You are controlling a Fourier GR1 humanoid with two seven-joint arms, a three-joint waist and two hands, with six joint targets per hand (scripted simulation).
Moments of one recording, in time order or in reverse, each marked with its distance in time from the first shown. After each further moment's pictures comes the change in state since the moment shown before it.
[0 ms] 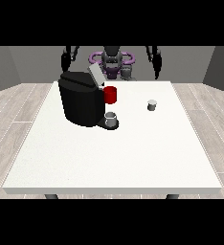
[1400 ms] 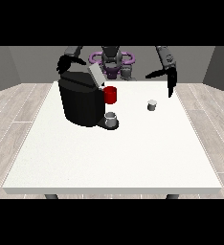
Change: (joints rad) left arm -0.396 0.303 0.213 0.468 -0.033 -0.168 -0.120; right arm -0.092 0.089 0.033 -0.019 -0.026 -0.099 -0.072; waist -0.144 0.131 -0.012
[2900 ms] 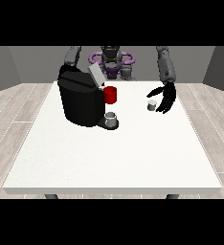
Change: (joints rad) left arm -0.211 0.054 -0.139 0.439 -0.360 0.142 -0.108; right arm -0.126 -0.013 -0.020 0.160 0.026 -0.062 0.036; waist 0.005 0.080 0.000
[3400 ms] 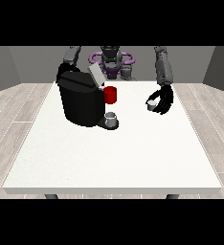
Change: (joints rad) left arm -0.051 -0.021 0.005 0.092 -0.085 0.155 -0.075; right arm -0.016 -0.006 0.008 -0.034 0.004 -0.008 0.054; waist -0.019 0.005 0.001
